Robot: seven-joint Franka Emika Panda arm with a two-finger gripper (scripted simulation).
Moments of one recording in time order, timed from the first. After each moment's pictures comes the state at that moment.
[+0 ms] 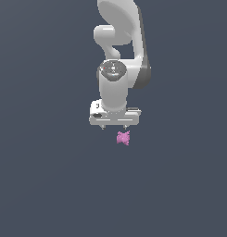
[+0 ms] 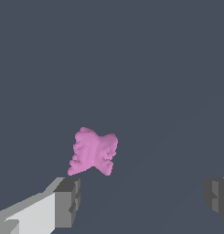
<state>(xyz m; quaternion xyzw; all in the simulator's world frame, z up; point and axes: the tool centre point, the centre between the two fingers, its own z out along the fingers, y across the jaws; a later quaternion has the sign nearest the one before) -0.008 0.006 0.154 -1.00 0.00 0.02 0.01</state>
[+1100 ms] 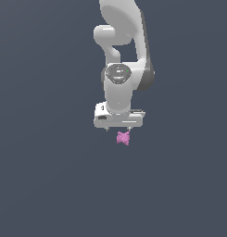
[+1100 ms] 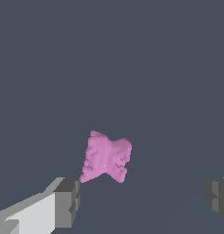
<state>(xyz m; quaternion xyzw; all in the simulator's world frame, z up) -0.004 0.024 0.145 -1.00 0.00 0.01 0.02</state>
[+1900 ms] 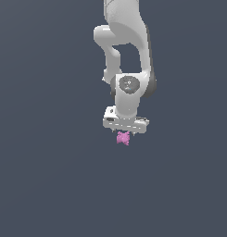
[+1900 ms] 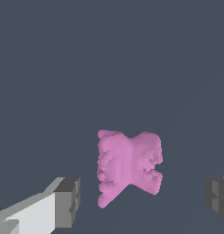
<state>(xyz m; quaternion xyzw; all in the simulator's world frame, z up) -0.020 0.052 0.094 -1.00 0.10 0.00 0.00</state>
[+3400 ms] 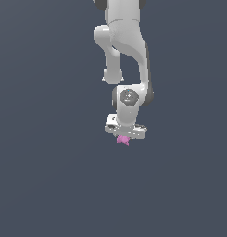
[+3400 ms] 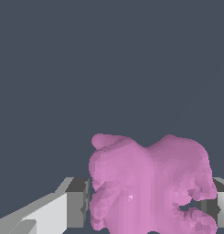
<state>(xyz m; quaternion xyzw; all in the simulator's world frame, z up) -0.022 0.057 0.037 -0.99 0.11 0.00 0.00</state>
